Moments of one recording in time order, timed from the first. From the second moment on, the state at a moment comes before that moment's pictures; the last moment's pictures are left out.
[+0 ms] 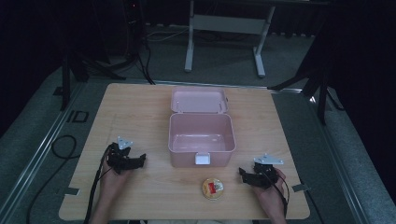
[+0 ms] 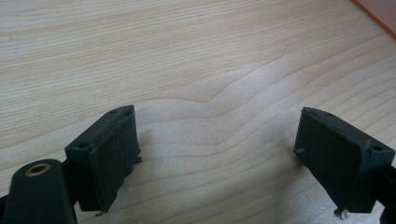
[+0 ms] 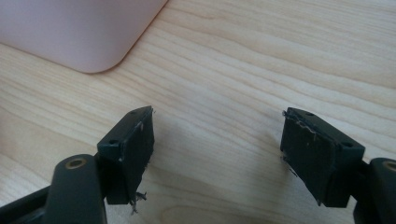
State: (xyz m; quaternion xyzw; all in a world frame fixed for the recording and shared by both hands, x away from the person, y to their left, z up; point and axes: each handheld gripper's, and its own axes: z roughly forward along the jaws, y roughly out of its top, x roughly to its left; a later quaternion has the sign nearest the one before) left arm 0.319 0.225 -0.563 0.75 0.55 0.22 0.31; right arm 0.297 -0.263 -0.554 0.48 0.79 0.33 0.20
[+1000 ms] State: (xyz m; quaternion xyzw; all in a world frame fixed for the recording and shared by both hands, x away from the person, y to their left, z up) left arm 0.319 0.225 -0.563 0.75 0.55 0.22 0.31; right arm 0.280 -0.247 -0.503 0.41 0.82 0.33 0.22
